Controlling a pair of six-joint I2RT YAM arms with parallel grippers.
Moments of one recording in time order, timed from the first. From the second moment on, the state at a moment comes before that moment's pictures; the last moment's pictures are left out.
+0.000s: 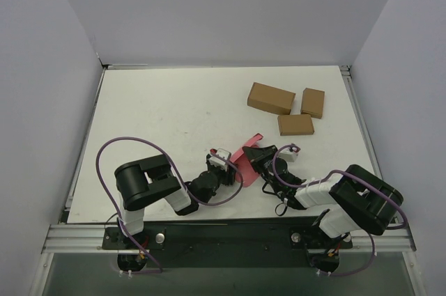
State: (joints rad) left arm -1.11 1.88 0.43 1.27 -0.57 -0.26; right arm 0.81 1.43 0.19 0.97 0.46 1.39
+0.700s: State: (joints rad) left arm -1.12 1.88 0.44 1.27 -0.61 -0.20; right arm 0.83 1.37 0.22 0.82 0.47 1.41
